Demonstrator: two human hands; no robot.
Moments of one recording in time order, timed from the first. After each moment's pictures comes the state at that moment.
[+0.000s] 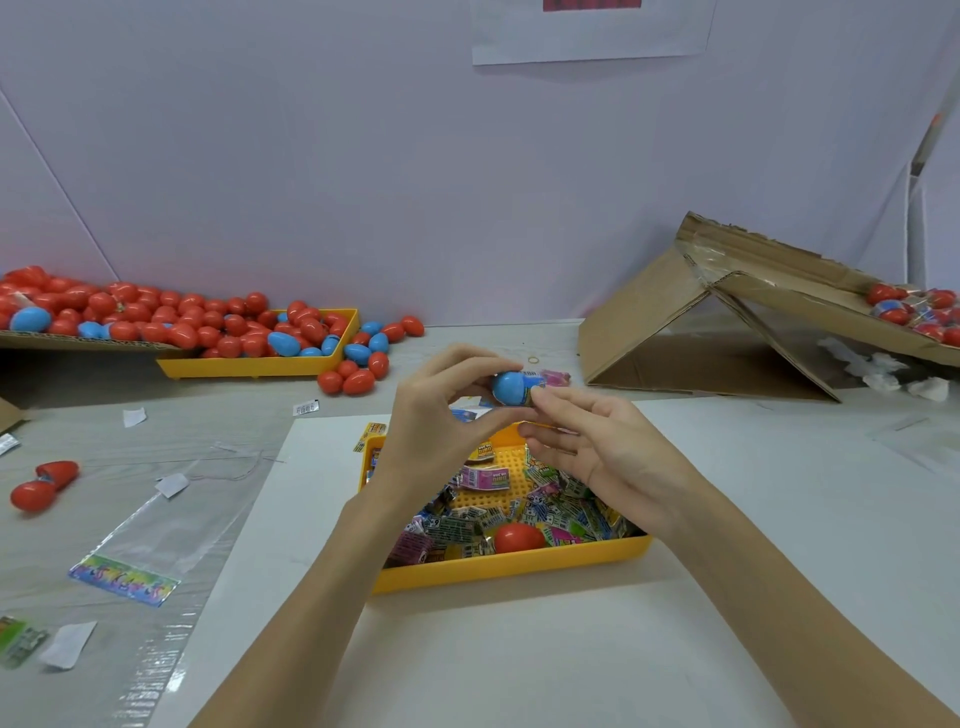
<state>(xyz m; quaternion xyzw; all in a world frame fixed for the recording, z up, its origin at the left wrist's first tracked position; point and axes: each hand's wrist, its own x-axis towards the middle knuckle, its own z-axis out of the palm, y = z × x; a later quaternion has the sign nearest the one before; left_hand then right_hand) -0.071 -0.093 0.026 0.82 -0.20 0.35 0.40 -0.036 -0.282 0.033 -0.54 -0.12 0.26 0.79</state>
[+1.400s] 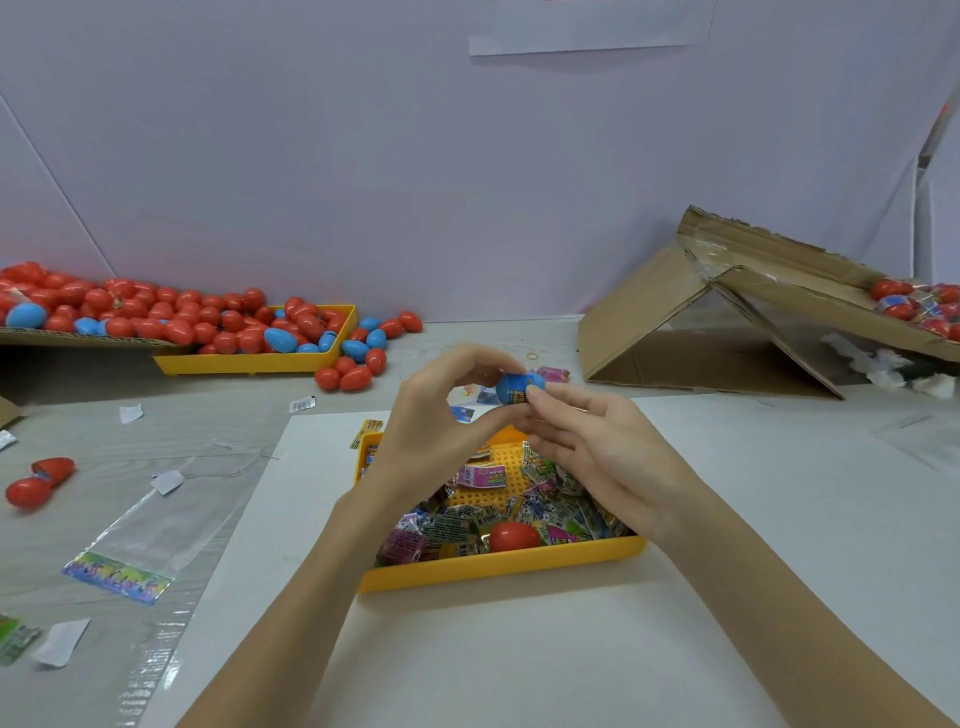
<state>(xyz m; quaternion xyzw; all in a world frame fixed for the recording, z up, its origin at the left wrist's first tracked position) -0.074 -0.095 0.030 0.83 -0.20 0.30 0.43 -0.037 -0.281 0.030 -0.57 -0.13 0.23 0.78</state>
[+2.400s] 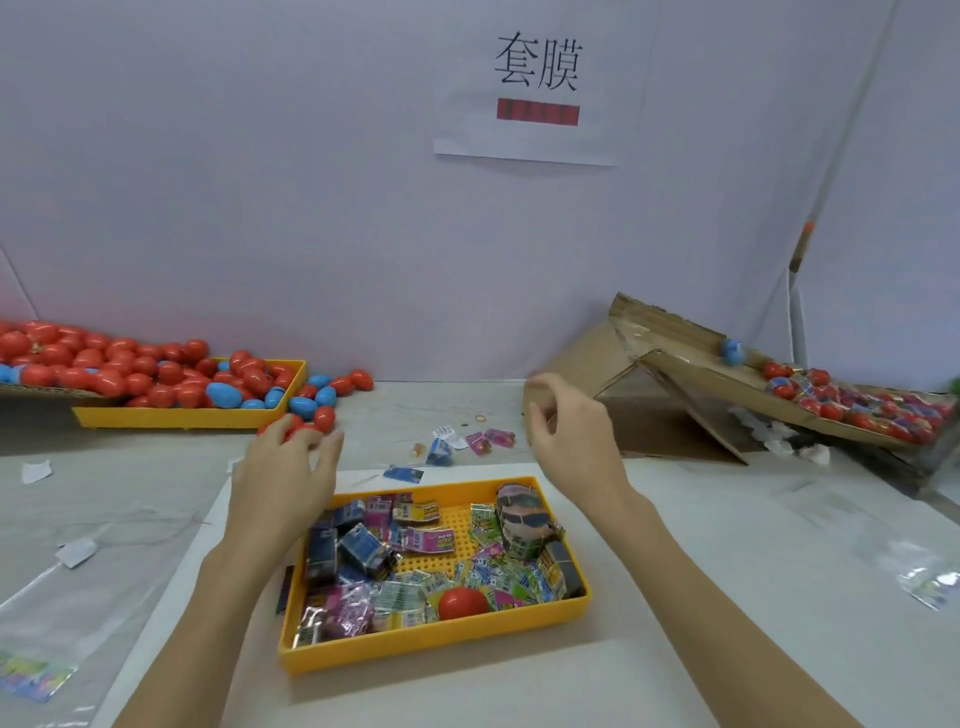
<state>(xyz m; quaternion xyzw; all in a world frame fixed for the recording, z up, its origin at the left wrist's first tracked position) -0.057 -0.009 -0.001 0.93 0.21 0.23 0.22 0.021 -0.289 0.047 -0.89 -0.22 -0.23 0.34</state>
